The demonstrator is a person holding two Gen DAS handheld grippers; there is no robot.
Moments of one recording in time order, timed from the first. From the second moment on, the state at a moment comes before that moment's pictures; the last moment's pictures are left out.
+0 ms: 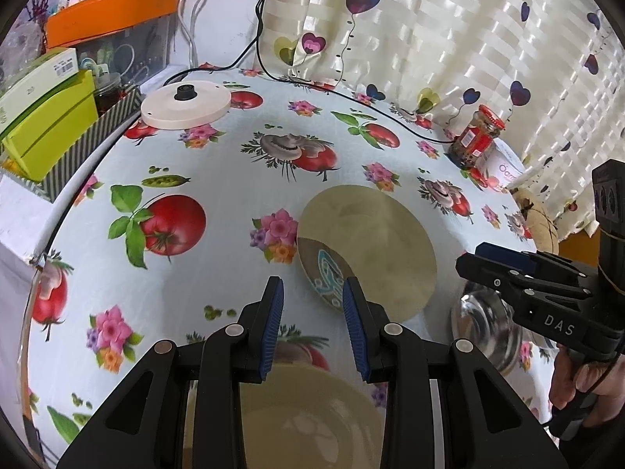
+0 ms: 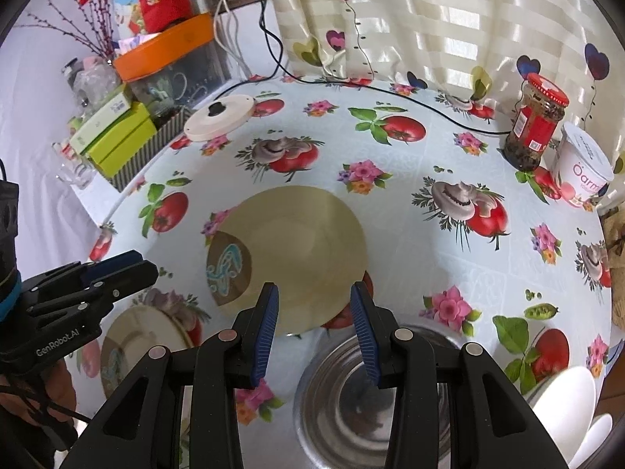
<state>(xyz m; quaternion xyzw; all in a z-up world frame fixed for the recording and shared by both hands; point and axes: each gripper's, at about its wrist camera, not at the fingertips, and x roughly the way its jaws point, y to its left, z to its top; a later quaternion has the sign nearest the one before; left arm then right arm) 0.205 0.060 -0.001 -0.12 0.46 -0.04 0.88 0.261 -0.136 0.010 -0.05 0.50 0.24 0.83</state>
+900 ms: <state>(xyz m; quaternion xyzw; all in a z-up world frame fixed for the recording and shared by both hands) 0.254 0.064 -0.044 -0.15 0.49 -0.04 0.86 0.322 -0.130 -0.041 -0.05 0.56 0.22 0.80</state>
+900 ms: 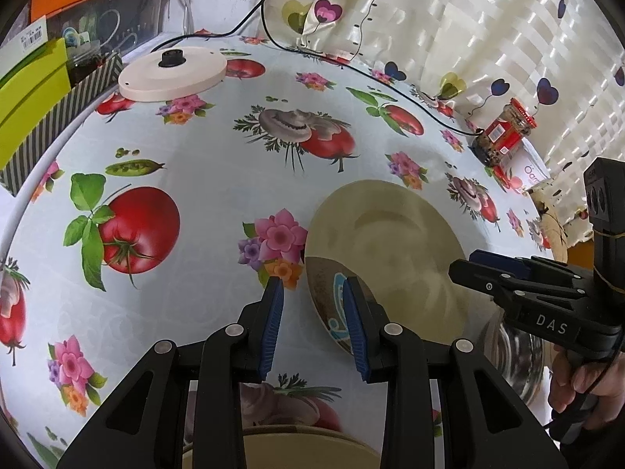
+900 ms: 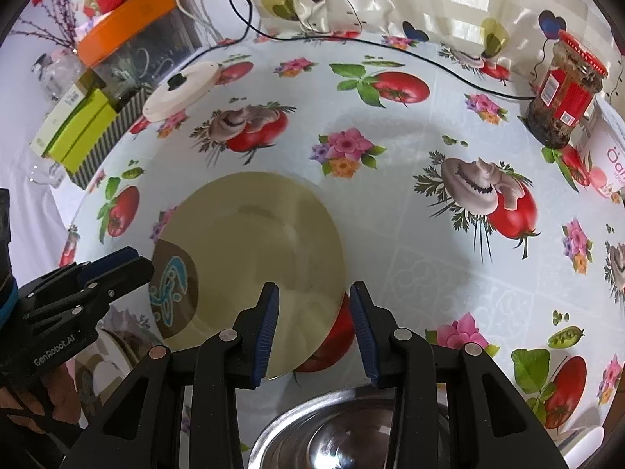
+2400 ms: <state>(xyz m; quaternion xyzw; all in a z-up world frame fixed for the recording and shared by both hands) 0.248 0.067 -0.037 -0.15 0.49 -0.04 0.86 0.324 -0.116 -0.041 -0.04 0.56 0.23 0.79</state>
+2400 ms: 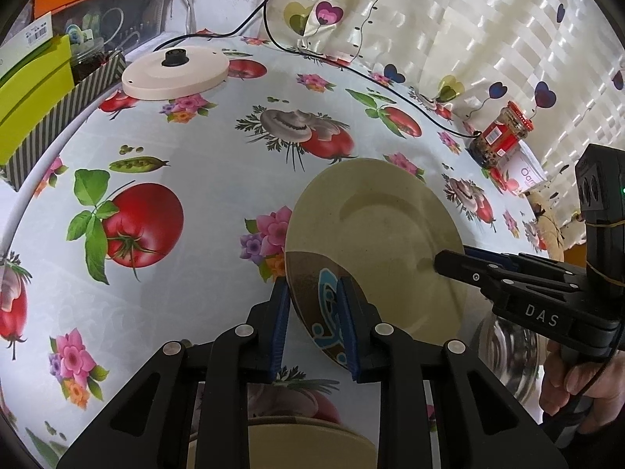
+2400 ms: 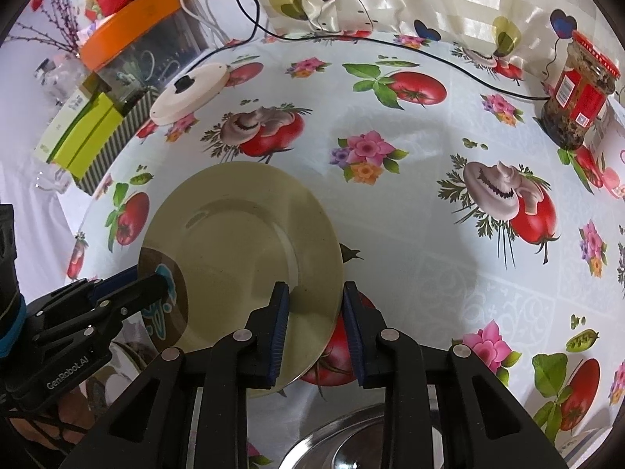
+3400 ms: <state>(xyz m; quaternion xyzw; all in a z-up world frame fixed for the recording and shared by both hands) 0.179 0.091 -0.006 -0.16 0.47 -0.01 0.87 0.266 -0.086 -0.007 -0.06 0.54 0.25 0.80</state>
